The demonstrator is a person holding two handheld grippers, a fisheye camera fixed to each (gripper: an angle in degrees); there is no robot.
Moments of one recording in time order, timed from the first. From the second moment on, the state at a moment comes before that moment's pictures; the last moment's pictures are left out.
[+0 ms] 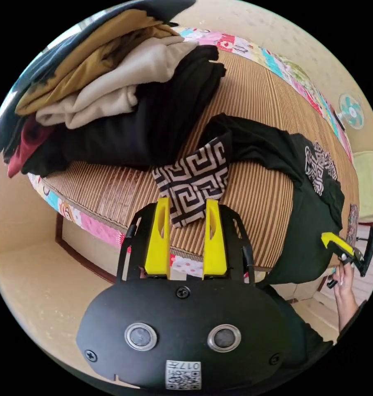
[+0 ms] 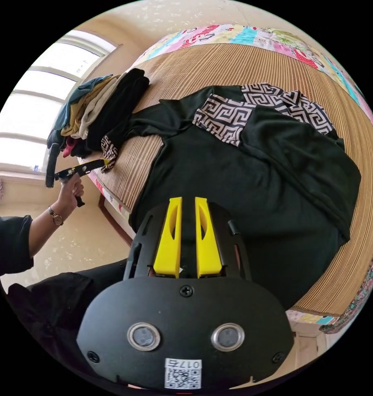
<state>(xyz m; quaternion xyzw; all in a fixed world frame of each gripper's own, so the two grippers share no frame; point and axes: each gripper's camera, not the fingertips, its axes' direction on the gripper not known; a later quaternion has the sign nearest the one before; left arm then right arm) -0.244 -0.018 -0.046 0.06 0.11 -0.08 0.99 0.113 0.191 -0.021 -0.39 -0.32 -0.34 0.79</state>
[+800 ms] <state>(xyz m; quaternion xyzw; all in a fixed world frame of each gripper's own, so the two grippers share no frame) -0.278 0.080 -0.242 0.27 0.35 -0.03 0.90 -0.078 0.207 -0.136 -0.03 -0.49 -0.45 0.74</state>
